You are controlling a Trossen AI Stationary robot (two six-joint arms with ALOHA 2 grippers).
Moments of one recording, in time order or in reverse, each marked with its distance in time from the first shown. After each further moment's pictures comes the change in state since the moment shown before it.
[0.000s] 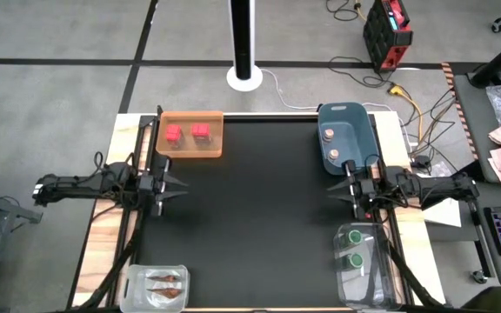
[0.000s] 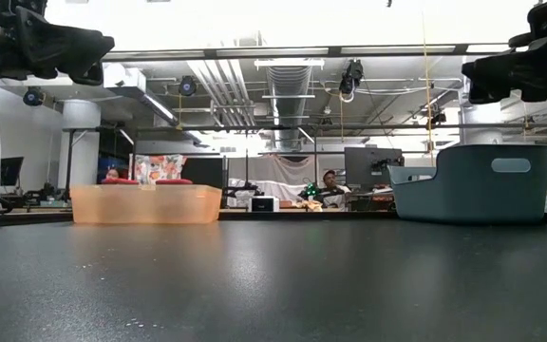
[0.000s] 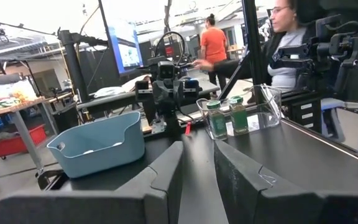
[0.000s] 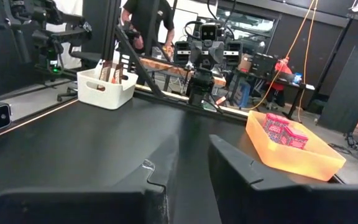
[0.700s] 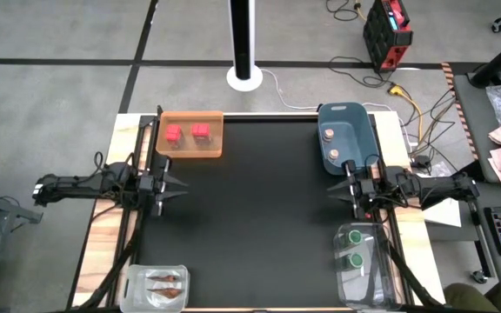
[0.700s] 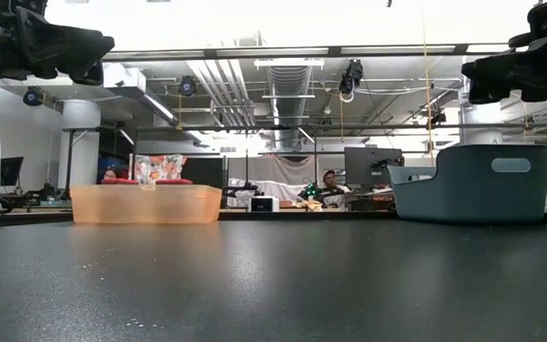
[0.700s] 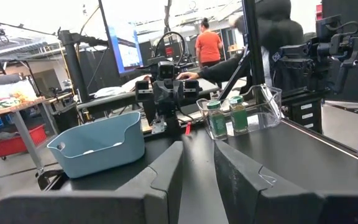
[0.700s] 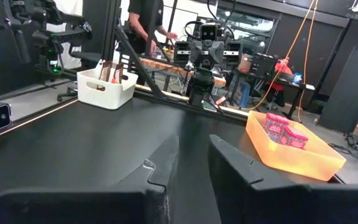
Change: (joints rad) left arm 0.000 0.000 0.000 0.000 0.000 0.000; right arm 0.000 0.000 0.000 0.000 0.000 0.000
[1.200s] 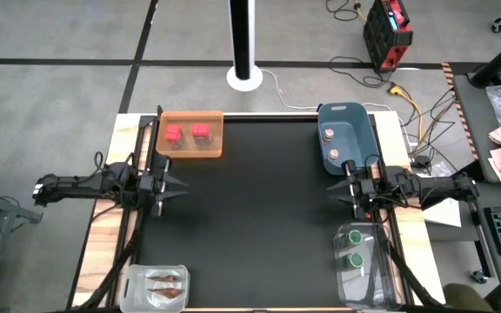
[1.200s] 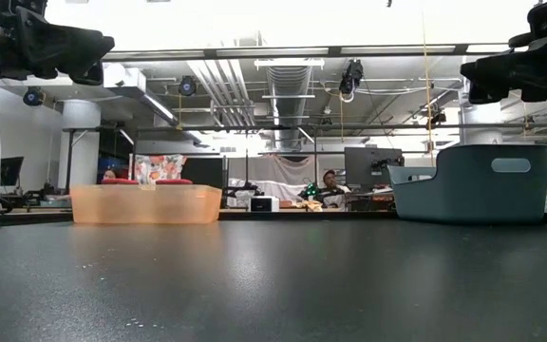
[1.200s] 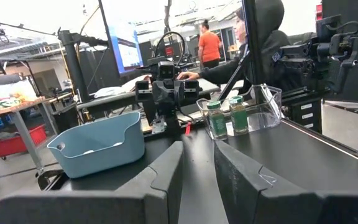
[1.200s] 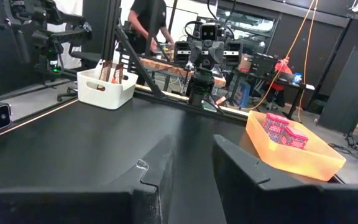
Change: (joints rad) left arm 0.000 0.000 0.000 0.000 0.000 0.000; right arm 0.000 0.000 0.000 0.000 0.000 0.000
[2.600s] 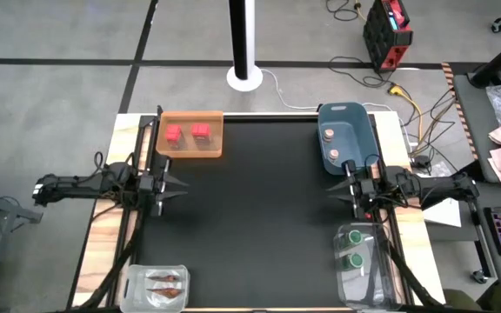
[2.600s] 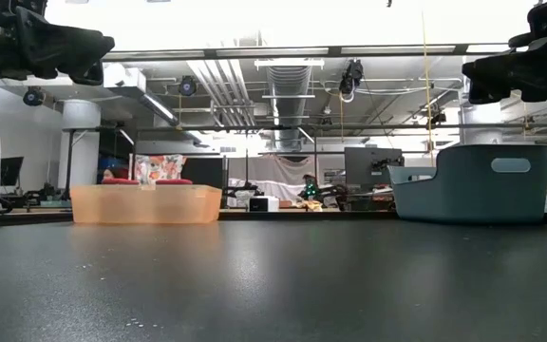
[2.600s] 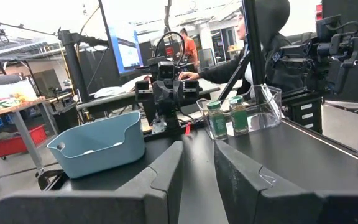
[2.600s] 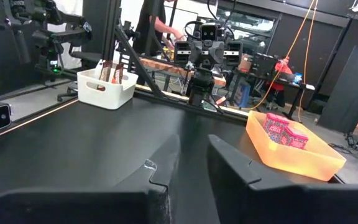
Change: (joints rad) left arm 0.000 0.000 0.000 0.000 0.000 0.000; right arm 0.000 0.000 0.000 0.000 0.000 0.000
